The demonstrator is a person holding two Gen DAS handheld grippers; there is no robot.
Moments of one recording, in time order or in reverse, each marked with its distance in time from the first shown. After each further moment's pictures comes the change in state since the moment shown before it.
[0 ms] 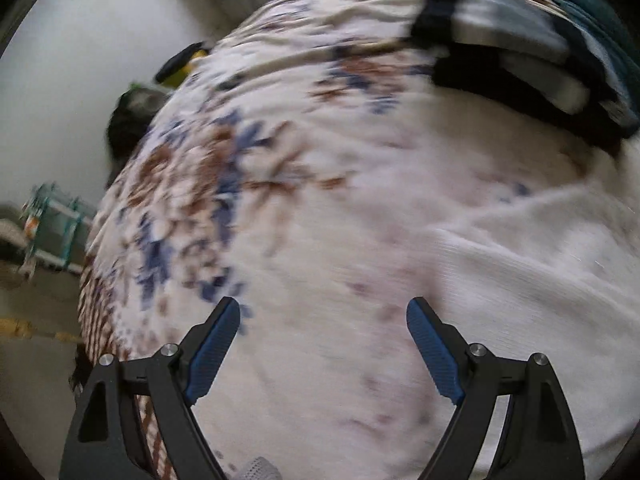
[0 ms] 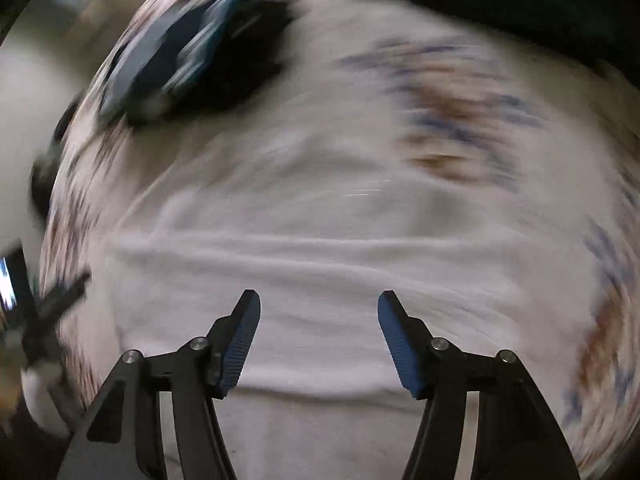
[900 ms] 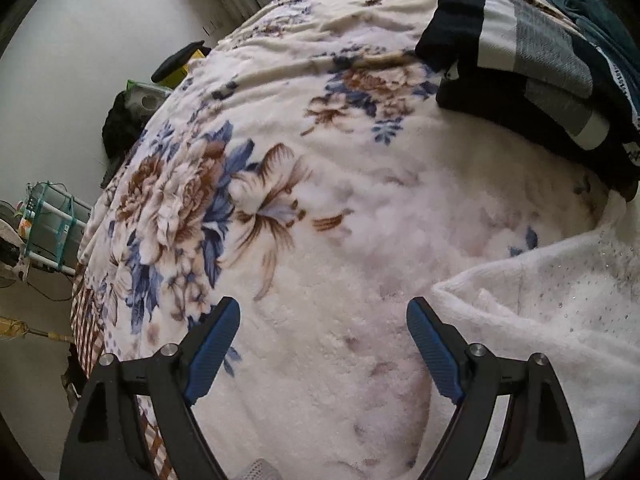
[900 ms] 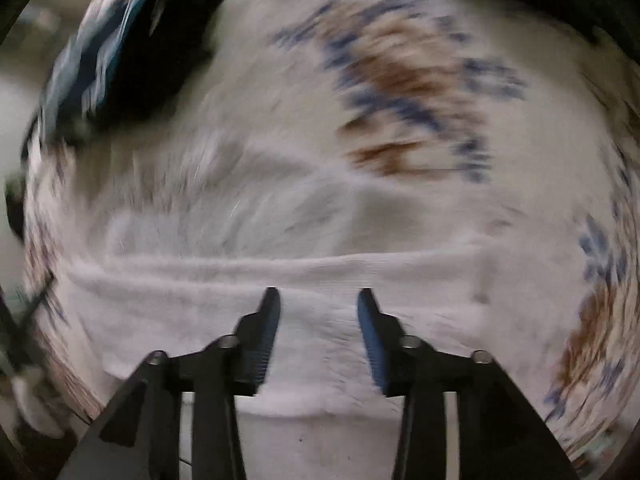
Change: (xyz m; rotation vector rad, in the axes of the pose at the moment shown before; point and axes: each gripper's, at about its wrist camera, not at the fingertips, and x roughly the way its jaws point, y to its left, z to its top) left arm 0.005 -0.017 0.031 0.002 -0.026 -0.033; right arm -0.029 -0.111 0.015 0.224 0.063 -0.073
